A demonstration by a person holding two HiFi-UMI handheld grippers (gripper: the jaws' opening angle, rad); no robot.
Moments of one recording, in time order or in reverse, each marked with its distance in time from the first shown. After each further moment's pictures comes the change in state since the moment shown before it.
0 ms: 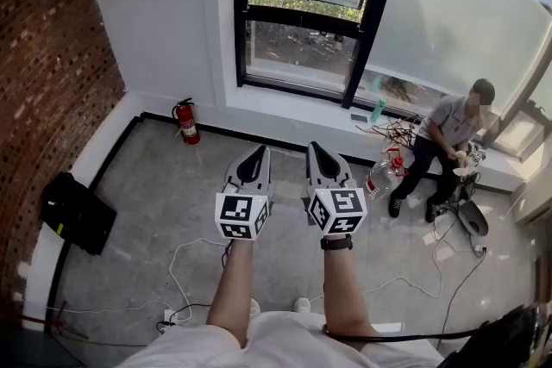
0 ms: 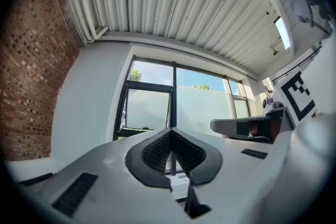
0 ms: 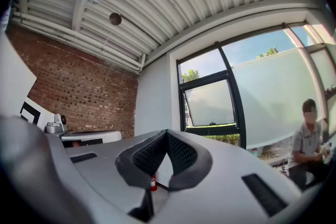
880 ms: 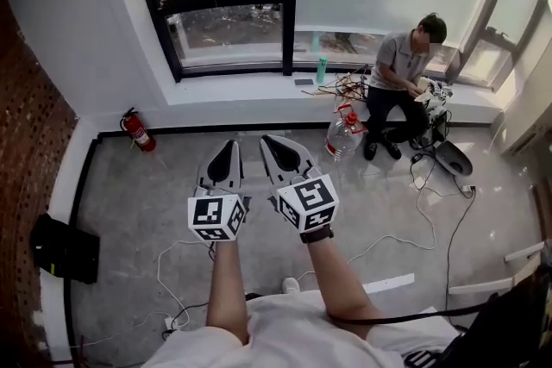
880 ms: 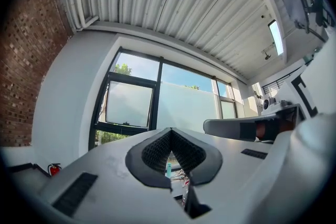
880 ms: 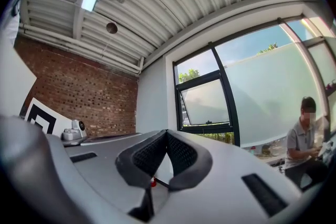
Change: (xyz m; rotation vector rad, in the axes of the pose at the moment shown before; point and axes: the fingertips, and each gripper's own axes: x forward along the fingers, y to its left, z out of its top) left arm 0.080 -0.165 -0.036 -0.045 -0.001 -0.083; right arm -0.079 -0.126 -0.008 -0.002 0.003 0.071
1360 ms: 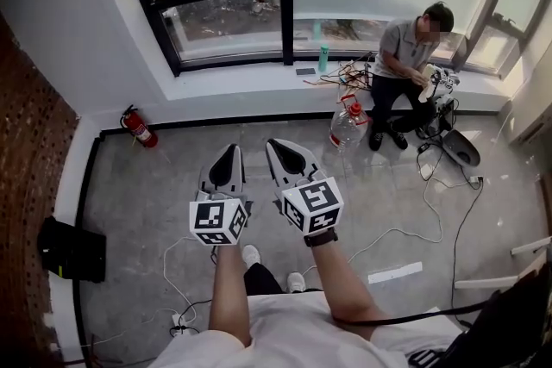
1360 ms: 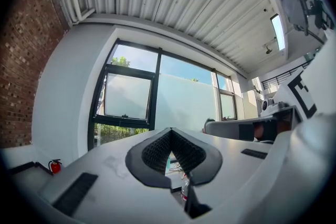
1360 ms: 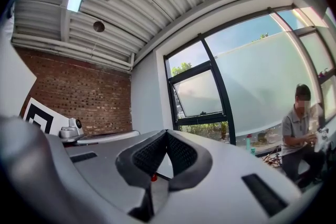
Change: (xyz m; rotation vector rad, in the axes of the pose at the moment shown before) left arm 0.033 -0.015 -0.034 0.001 0.080 -0.014; right arm -0.001 -0.050 -0.033 0.085 0.061 -0.037
